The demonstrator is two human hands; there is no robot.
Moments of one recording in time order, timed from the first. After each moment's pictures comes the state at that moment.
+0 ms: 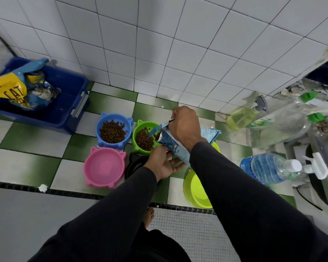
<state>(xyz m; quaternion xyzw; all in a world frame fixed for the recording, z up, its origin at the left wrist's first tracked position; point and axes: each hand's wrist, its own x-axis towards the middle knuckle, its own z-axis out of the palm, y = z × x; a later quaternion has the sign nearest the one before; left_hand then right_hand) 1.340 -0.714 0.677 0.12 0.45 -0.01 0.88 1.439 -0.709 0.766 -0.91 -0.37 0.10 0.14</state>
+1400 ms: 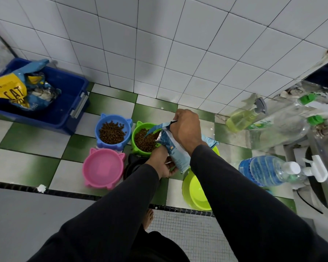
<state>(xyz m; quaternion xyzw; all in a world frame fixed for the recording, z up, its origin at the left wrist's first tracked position) 1.350 -0.712 0.675 0.15 0.52 -0.05 0.84 1.445 -0.715 0.758 -0.92 -0.34 0.11 0.18</state>
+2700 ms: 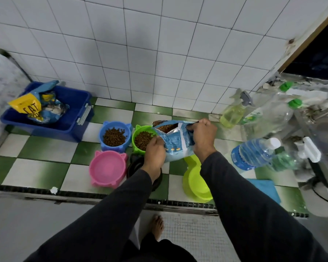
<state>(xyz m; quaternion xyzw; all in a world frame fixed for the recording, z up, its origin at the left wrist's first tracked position) 1.322 -0.739 0.709 0.44 0.45 0.18 0.75 1.451 -0.796 0.754 -0.73 0.02 0.19 0.65</state>
